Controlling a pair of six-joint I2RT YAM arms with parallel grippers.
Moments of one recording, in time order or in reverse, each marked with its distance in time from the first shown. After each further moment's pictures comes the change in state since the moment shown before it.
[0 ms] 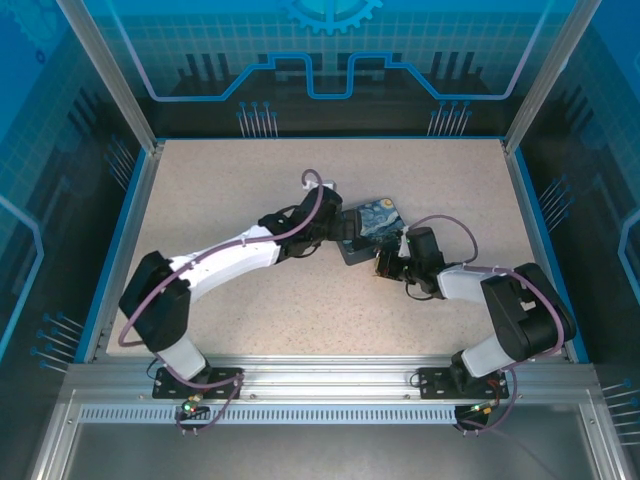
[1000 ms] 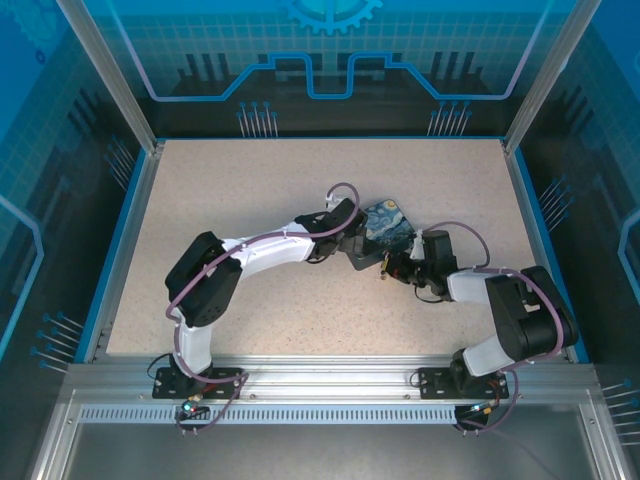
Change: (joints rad) left arm -0.042 0.260 0.124 -0.092 -0.127 0.060; right arm -0.122 -0.003 -0.061 0.065 -0.163 0.062
